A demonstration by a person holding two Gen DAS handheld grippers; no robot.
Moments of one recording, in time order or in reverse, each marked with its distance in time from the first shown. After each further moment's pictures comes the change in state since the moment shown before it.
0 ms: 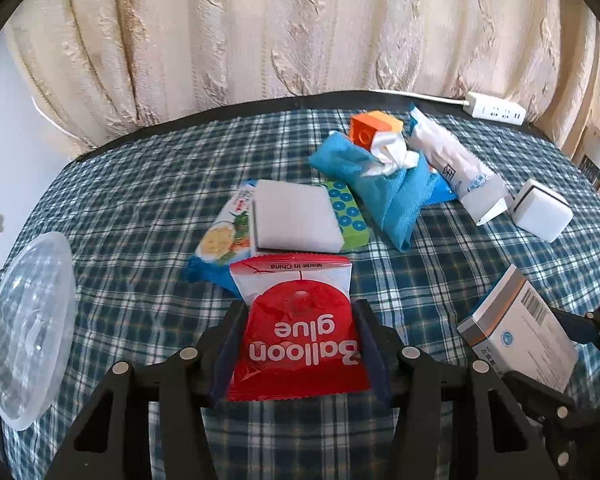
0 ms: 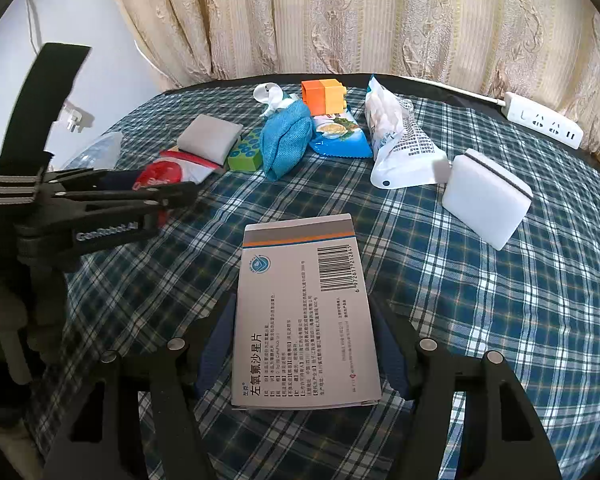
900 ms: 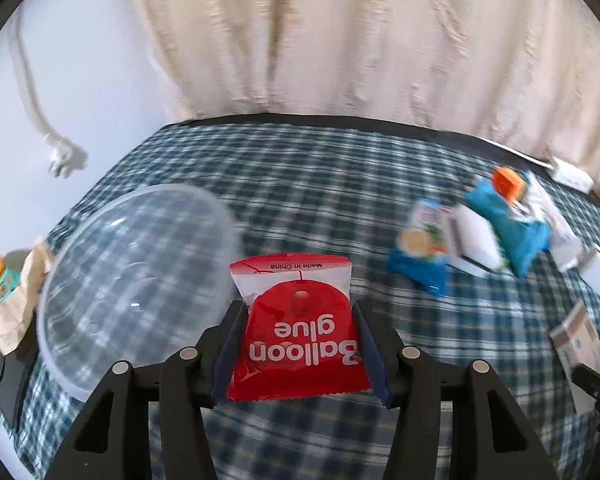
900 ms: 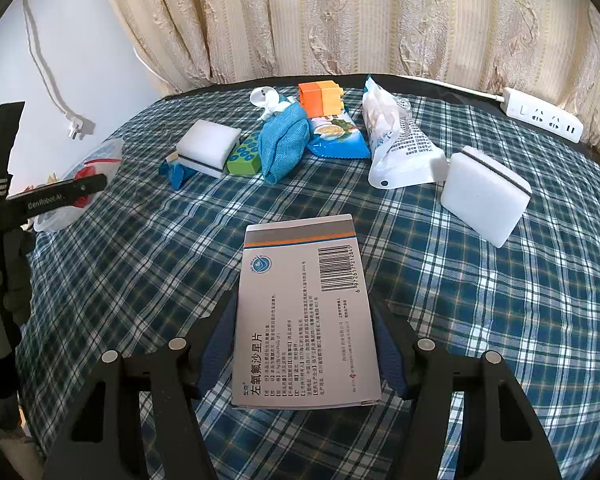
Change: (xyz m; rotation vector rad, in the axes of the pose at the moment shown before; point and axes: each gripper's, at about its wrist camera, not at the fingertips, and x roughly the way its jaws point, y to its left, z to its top) left arm -0.031 0.117 -0.029 -0.236 -0.050 0.173; right arm 0.001 -0.003 0.002 0.022 -0.012 0.014
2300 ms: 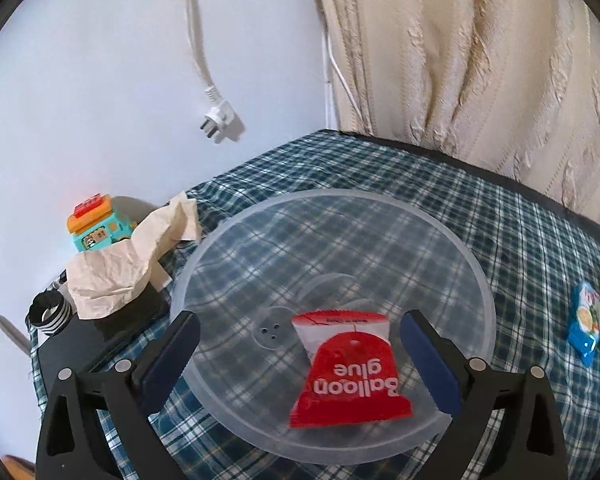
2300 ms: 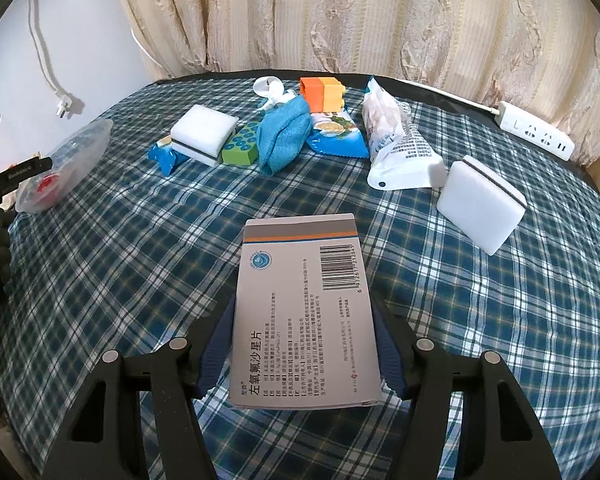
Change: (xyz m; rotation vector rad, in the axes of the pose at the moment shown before) left arm -0.001 0.127 -0.014 -0.287 -0.112 0.311; right arm 0.005 0.013 -0.002 -0.052 0.012 -0.093
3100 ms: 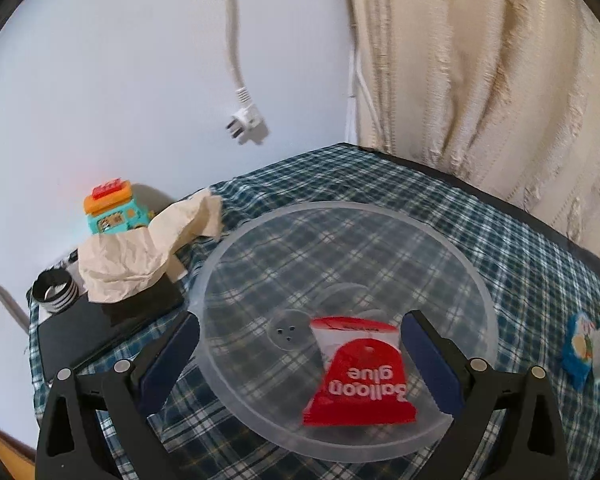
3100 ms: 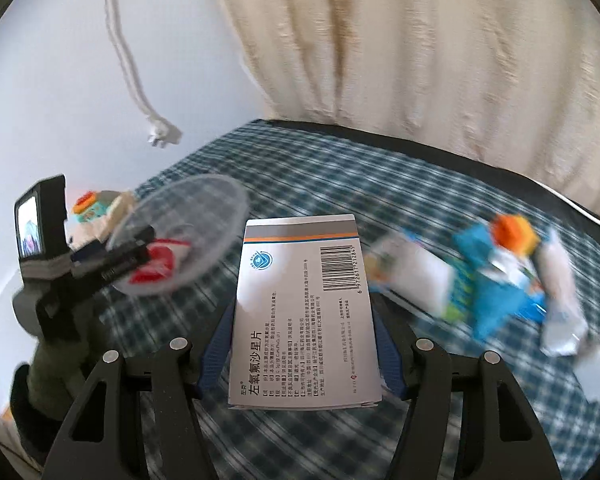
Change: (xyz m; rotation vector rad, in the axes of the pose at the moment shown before) left arm -0.007 0.016 -0.003 -0.110 -0.031 0.018; right arm 0.002 0.150 0.109 -0.135 -0.107 0.285
